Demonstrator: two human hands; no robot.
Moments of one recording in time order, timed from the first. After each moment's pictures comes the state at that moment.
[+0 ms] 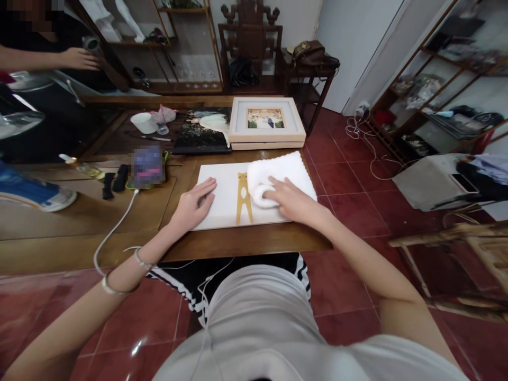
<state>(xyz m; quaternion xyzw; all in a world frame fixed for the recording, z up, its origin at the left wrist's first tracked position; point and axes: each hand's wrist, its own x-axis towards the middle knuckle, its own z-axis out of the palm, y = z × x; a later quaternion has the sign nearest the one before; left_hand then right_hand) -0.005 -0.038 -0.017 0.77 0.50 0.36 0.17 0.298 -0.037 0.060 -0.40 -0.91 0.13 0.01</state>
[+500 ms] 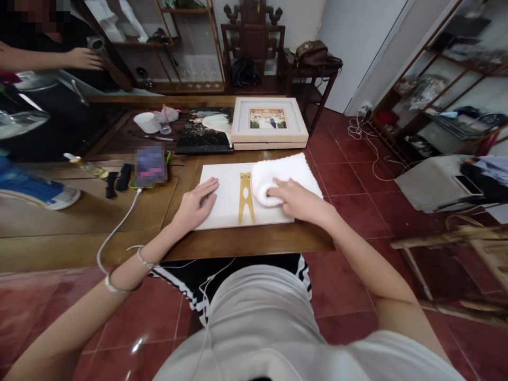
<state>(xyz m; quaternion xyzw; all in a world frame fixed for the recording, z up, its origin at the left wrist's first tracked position) -0.005 -0.038 -0.016 0.77 0.51 0.35 0.17 0.297 -0.040 0.075 -0.42 -0.90 0.11 -0.02</state>
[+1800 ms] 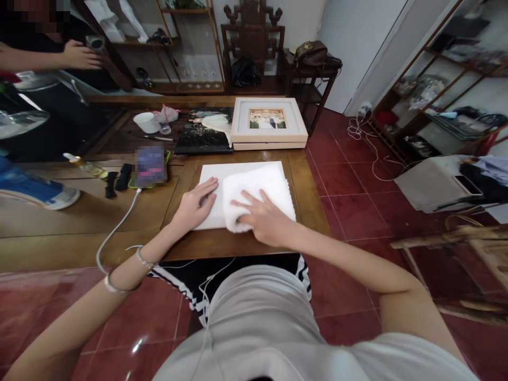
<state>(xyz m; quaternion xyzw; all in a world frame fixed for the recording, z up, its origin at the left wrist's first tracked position) -0.005 -0.037 -0.017 0.77 0.50 0.35 0.16 0.247 -0.070 0.044 -0.28 -0.95 0.12 0.04</state>
